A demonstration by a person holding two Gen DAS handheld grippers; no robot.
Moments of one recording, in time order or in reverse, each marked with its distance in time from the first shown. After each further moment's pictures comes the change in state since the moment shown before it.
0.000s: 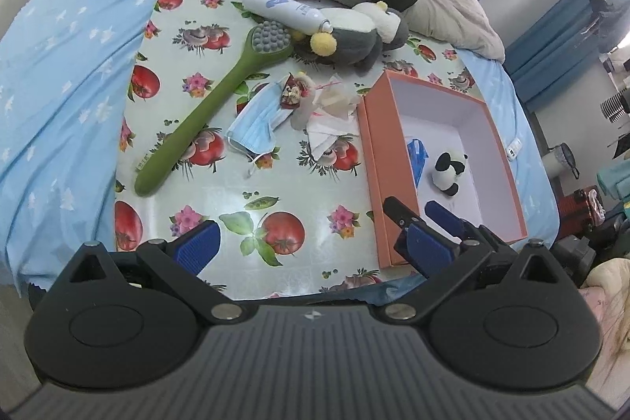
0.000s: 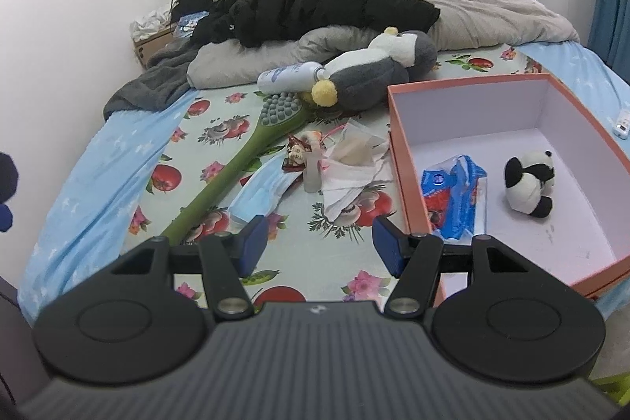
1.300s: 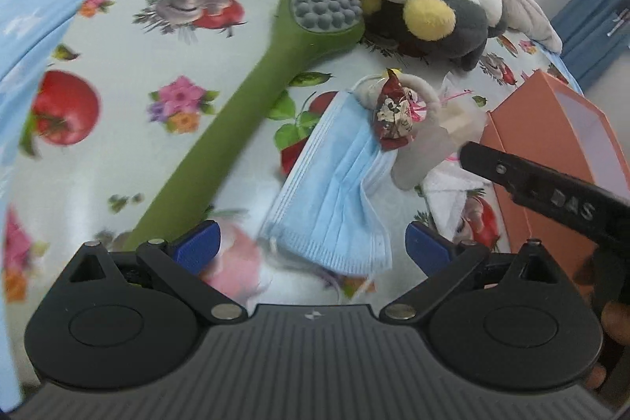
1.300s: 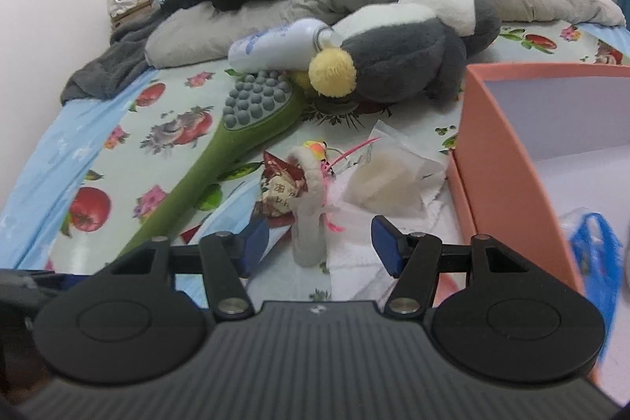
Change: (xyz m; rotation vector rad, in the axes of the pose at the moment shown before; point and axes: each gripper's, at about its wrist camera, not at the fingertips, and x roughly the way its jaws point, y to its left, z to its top) left arm 0.307 0.105 0.086 0.072 -0.028 0.026; right arm 0.224 0.002 0.046 -0.007 0.083 -0.015
